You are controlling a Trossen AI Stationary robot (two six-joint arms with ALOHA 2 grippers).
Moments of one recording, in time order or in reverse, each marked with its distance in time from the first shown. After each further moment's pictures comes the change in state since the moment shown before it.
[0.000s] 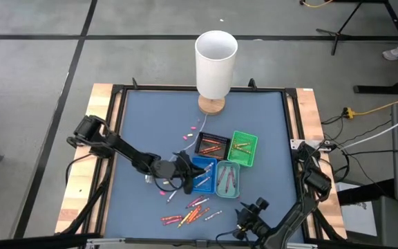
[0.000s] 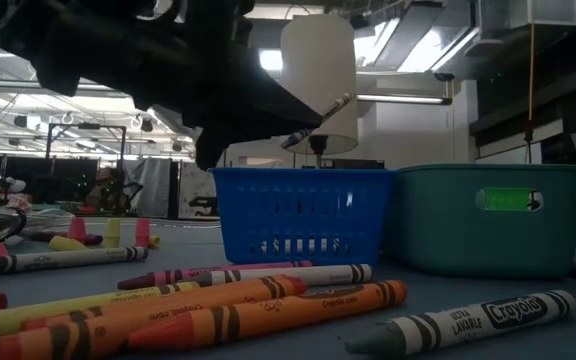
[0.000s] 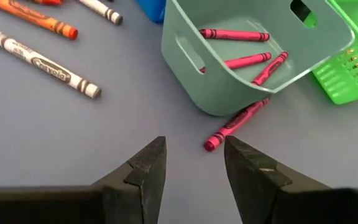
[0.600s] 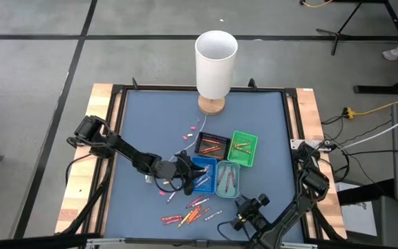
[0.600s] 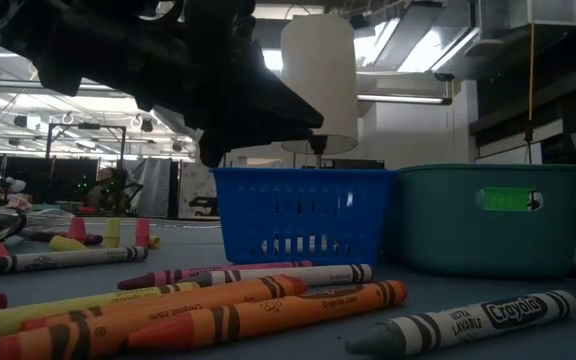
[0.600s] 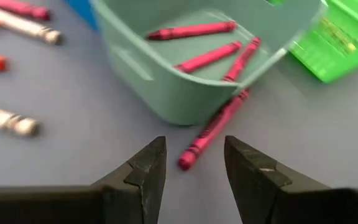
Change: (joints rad) left arm -0.001 0.006 0.011 -0.015 0.004 0.080; right arm -0.018 0.008 -0.104 0.008 0.035 0.256
